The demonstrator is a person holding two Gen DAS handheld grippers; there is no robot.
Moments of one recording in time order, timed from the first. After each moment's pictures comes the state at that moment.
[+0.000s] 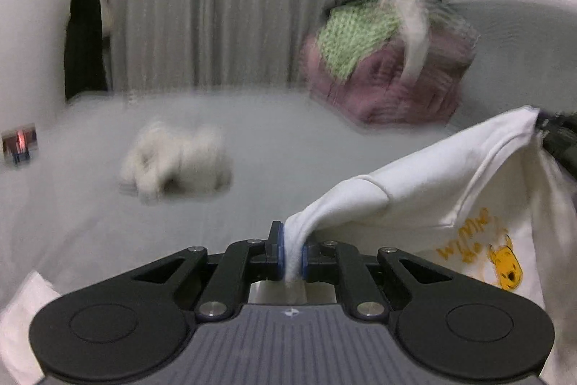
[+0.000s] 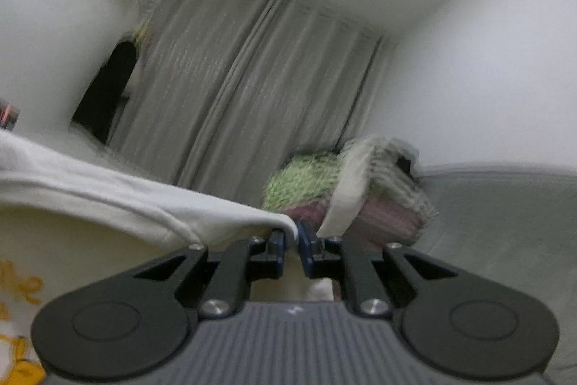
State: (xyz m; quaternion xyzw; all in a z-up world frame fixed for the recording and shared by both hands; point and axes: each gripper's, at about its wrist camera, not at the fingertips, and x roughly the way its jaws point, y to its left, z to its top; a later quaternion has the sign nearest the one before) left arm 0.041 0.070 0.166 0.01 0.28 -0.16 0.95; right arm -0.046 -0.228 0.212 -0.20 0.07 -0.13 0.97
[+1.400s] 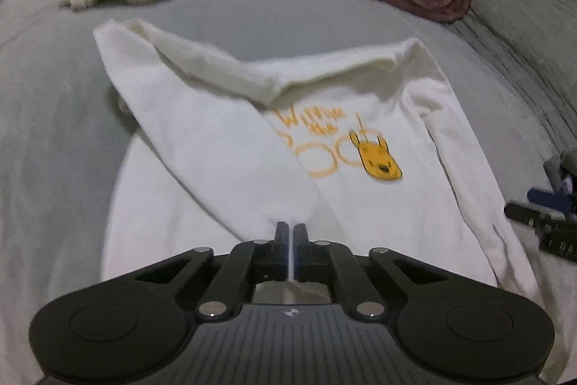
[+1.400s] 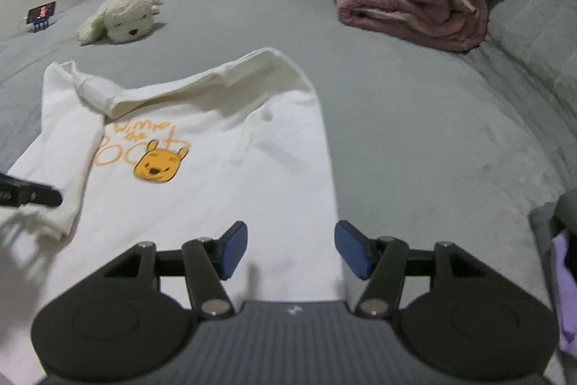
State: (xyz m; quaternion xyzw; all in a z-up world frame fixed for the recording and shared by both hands) left arm 0.003 -0.035 0.052 -0.06 0.44 -0.16 0.88; right arm -0.079 -0.282 0.088 -0.06 0.41 -0.04 0.91
